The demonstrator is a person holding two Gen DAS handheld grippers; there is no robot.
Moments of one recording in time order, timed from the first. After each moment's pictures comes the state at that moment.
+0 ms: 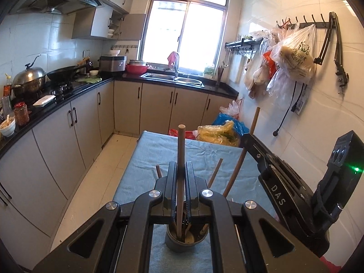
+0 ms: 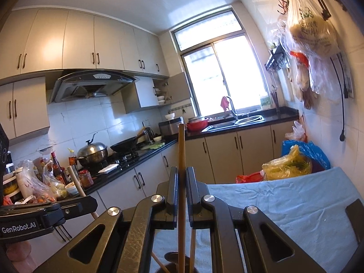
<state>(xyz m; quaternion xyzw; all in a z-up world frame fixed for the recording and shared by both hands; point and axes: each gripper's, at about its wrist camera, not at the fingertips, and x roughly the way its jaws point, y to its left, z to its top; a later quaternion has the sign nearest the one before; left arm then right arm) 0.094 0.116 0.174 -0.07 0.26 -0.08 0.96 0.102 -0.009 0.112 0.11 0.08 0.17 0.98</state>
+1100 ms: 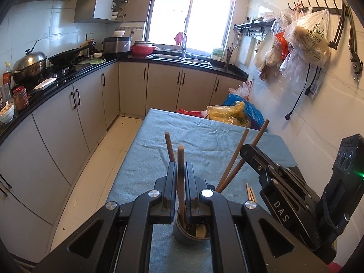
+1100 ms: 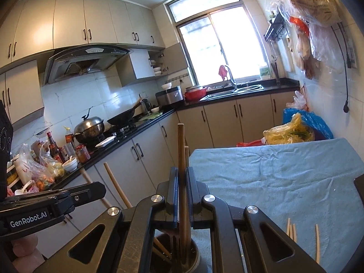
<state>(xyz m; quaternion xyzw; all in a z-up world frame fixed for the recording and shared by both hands) 0.123 0.111 0.125 -0.07 0.32 -0.07 0.94 0.123 -0.006 0.056 0.11 0.17 0.18 0.96</state>
